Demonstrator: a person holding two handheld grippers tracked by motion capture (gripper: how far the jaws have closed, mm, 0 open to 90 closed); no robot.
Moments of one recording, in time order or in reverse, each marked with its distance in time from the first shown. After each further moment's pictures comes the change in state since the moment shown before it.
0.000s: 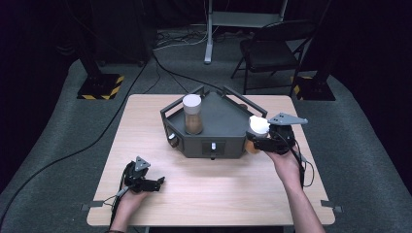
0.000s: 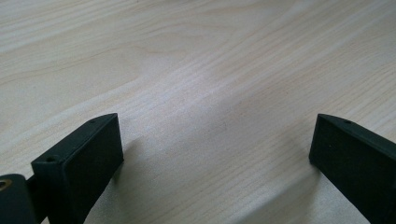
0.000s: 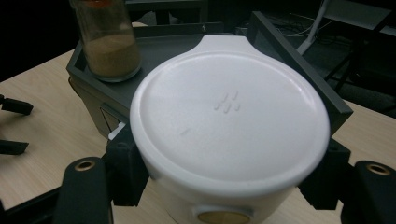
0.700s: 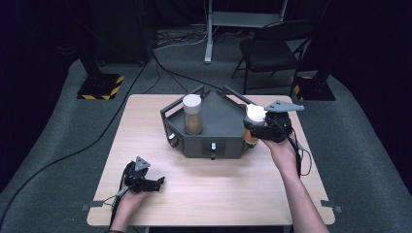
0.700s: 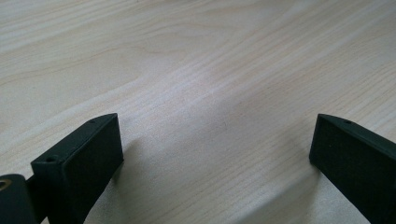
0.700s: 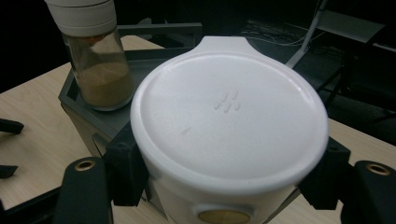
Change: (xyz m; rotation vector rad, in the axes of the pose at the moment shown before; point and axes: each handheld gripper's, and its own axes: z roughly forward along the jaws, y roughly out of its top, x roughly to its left) left arm 0.000 0.000 0.000 0.000 -0.001 0.001; right arm 0.000 0.030 0.010 -0.017 -0.016 -0.015
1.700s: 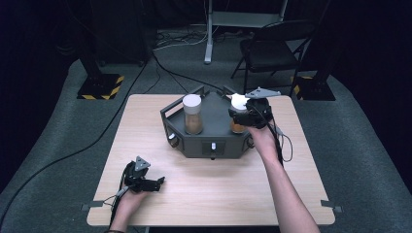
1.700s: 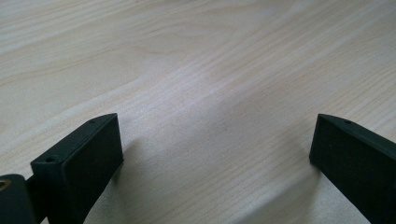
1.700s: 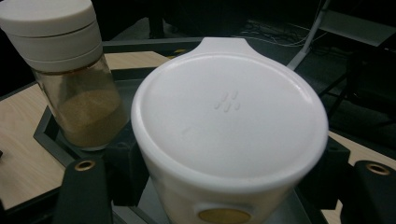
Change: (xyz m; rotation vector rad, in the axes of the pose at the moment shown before) left arm 0.001 0.000 0.000 0.000 -0.003 0.002; right arm 0.013 0.027 0.056 0.013 -0.011 -0.005
